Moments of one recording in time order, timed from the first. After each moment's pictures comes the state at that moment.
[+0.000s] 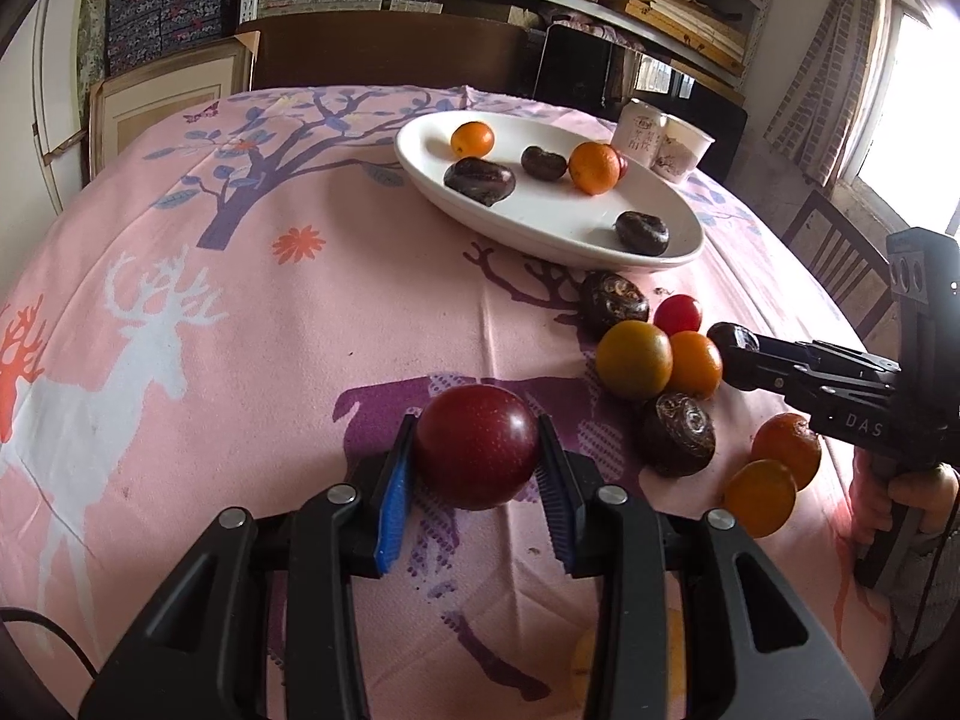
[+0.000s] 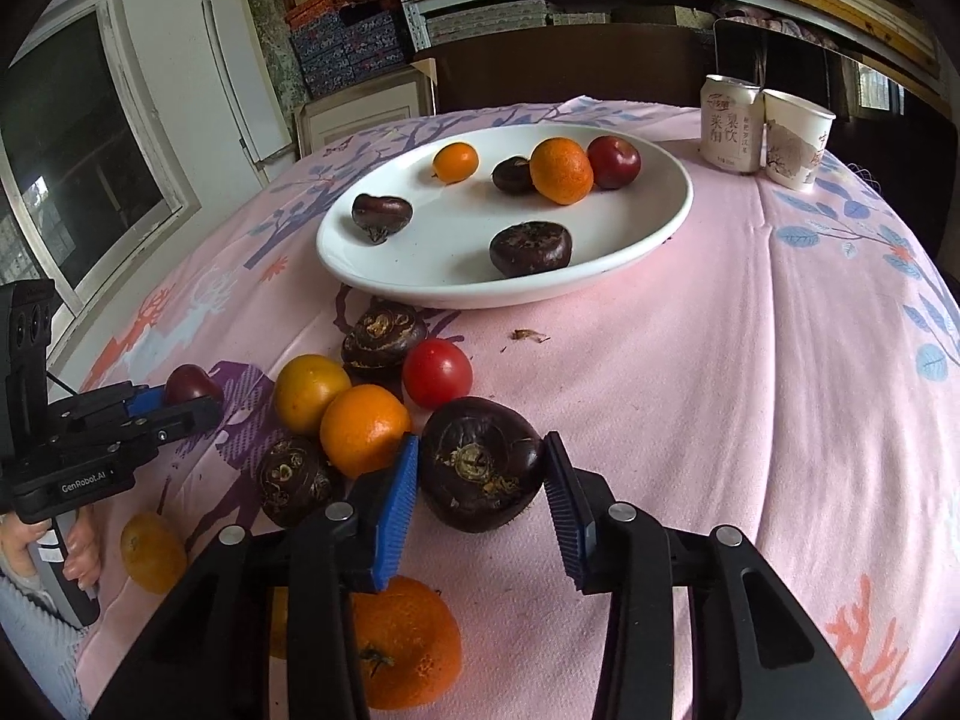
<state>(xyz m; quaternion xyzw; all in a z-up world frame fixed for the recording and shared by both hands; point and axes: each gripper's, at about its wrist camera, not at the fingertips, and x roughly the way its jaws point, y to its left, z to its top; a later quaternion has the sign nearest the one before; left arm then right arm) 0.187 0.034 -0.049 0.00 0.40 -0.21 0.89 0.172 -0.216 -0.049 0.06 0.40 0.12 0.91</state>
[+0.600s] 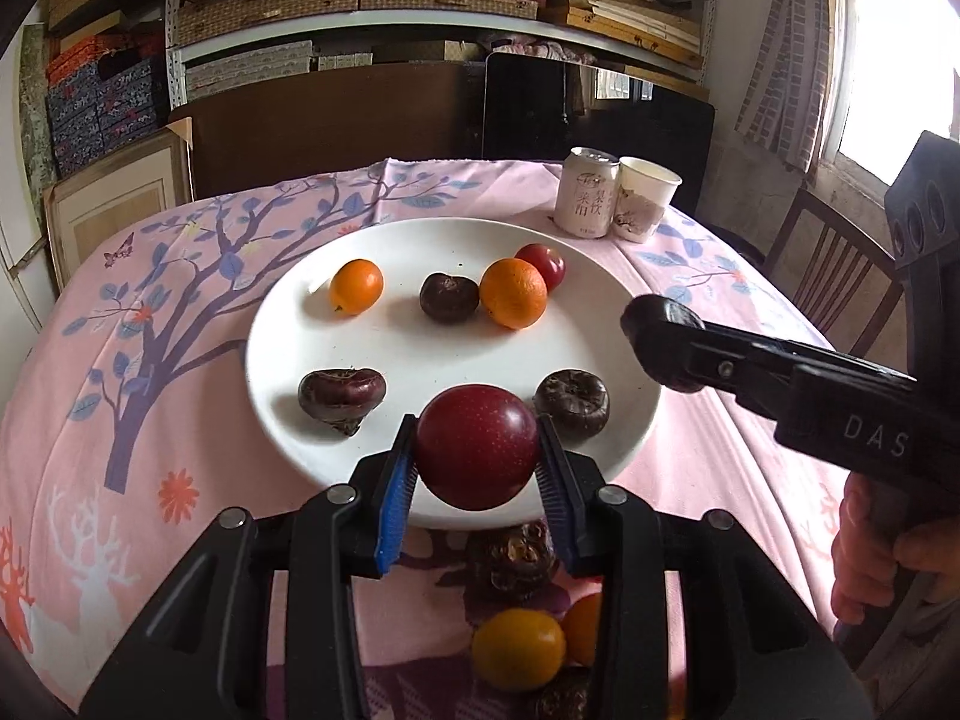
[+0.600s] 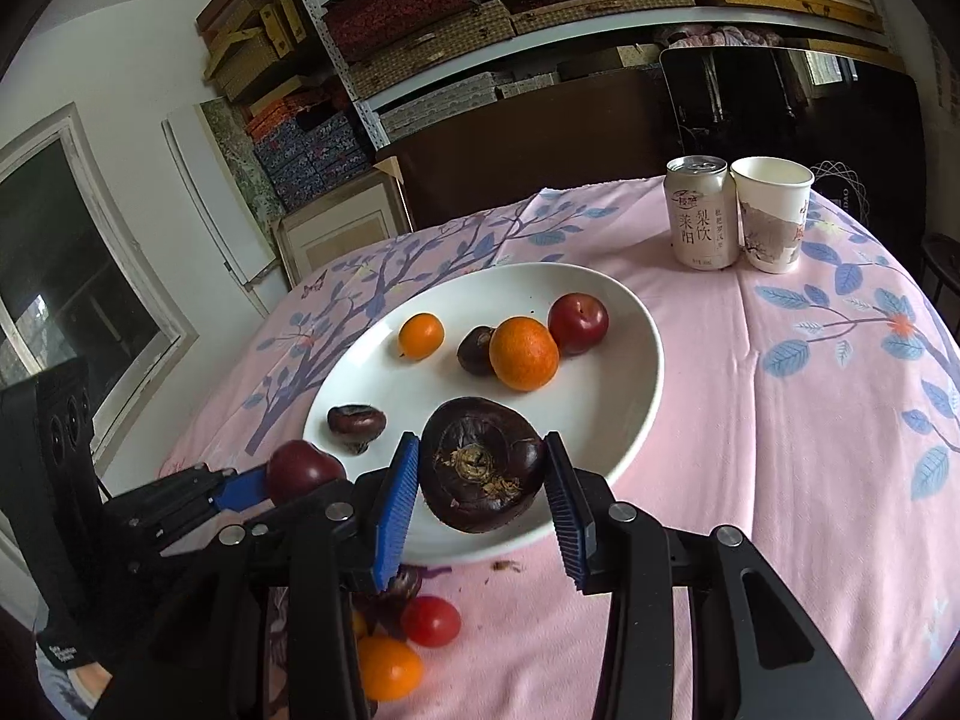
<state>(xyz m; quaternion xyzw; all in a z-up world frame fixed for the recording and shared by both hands) 0.273 -0.071 -0.006 0.06 0.37 -0.23 0.90 0.249 -0.251 0.001 0.17 0.33 0.10 0.92</state>
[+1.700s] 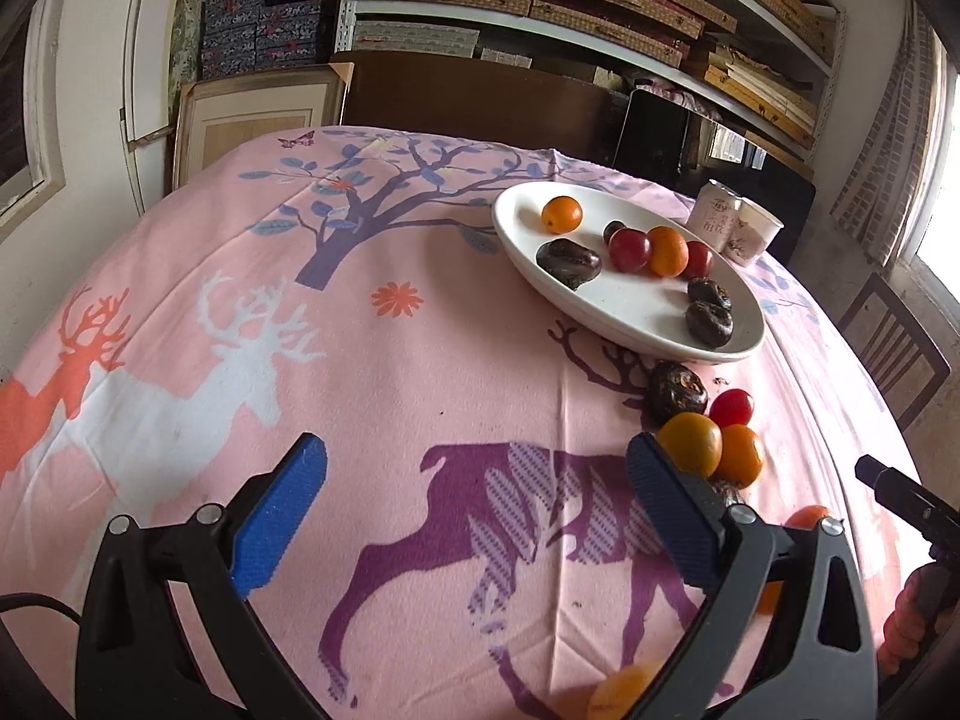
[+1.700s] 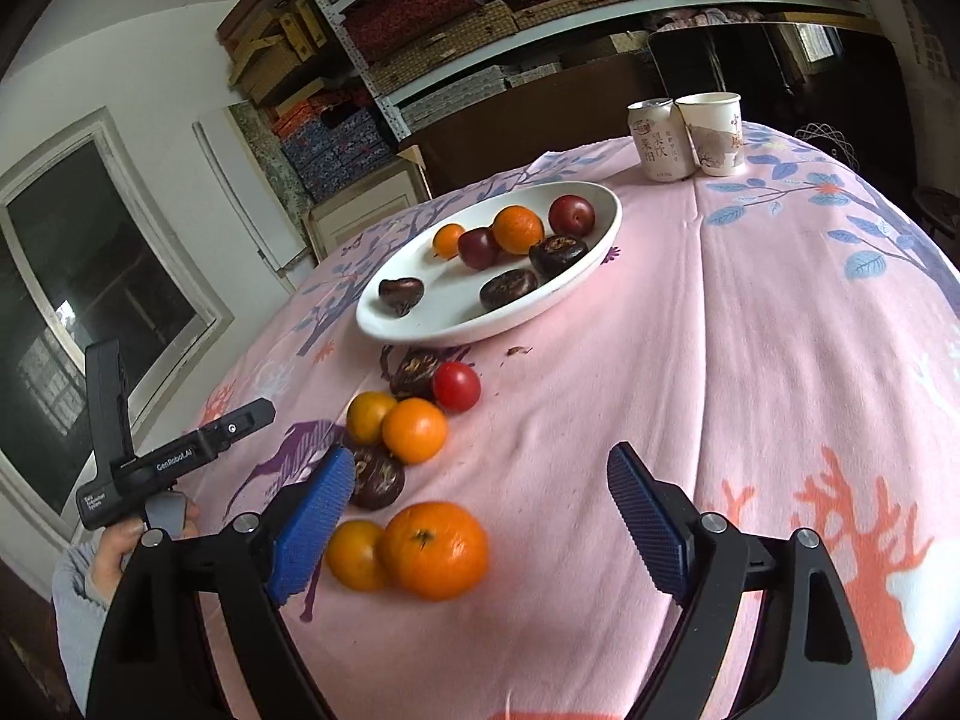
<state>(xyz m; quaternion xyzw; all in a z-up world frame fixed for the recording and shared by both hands) 0.180 0.057 -0.031 -0.05 0.36 -0.11 0.93 0.110 -0.251 -0.034 0.18 0.33 0.13 0.92</state>
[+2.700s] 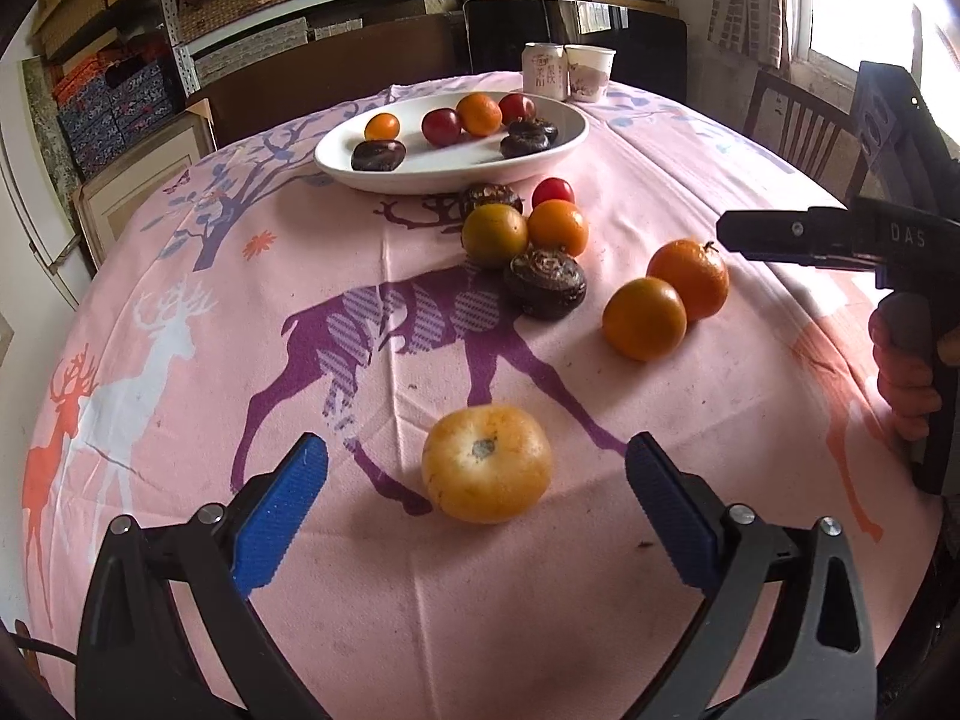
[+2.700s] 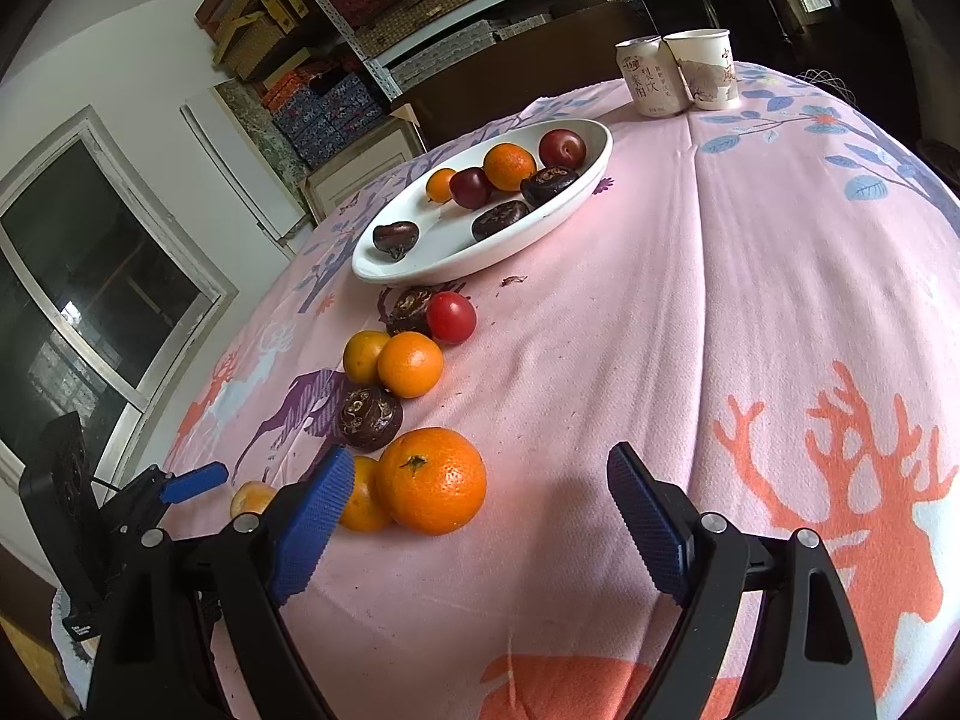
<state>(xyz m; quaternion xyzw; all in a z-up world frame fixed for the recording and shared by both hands) 0.097 -0.004 -0.043 0.15 0.40 -0.21 0.88 0.105 -0.254 -0.050 0.21 0.39 0.14 0.89</state>
